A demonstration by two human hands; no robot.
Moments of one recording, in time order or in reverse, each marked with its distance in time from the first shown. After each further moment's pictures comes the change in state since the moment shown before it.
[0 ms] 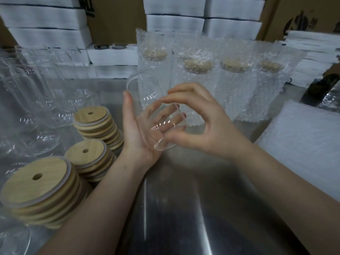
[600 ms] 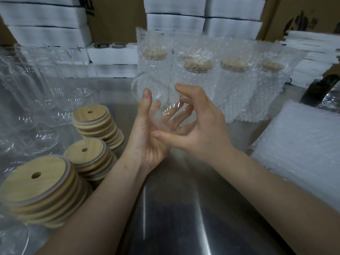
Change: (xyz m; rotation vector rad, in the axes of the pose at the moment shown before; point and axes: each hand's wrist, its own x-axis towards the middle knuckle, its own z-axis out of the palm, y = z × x) left_hand 0.000 -0.005 0.008 -0.124 -0.230 -0.141; right_hand -0.004 -0.001 0.028 -0.302 0.320 0.045
